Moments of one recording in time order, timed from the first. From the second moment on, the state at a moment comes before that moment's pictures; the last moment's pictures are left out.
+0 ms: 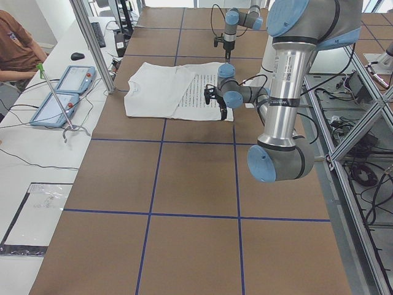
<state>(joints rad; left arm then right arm) -0.34 -1.73 -2.06 -1.80 -1.85 -1.48 0.25 -1.47 2.12 -1.38 1.74 1.50</state>
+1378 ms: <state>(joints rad) -0.24 -1.76 -1.98 -1.79 -1.75 -1.53 0.26 -1.46 2.12 -1.38 1.74 1.50</state>
